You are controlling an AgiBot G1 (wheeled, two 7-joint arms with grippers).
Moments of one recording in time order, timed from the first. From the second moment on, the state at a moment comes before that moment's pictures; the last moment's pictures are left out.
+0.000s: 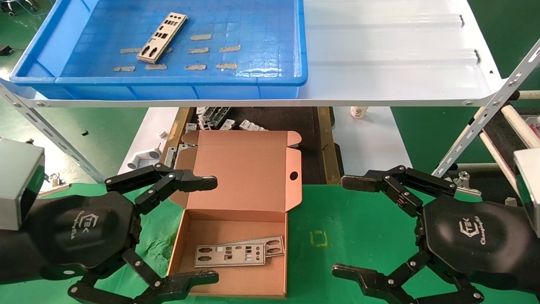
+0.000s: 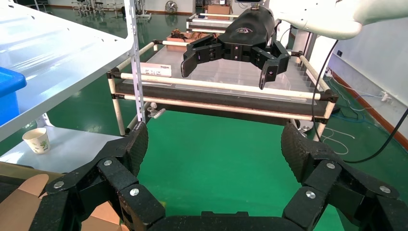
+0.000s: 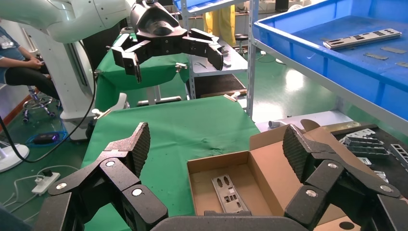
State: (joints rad) left arm -1.08 0.61 0.28 -1.28 0.73 1.50 -0.19; right arm 1.11 -0.56 -0.42 1.25 -0.63 -1.44 0.11
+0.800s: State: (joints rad) left arm -1.08 0.61 0.28 -1.28 0.73 1.50 -0.19; right arm 1.11 -0.56 -0.42 1.25 -0.63 -1.44 0.11
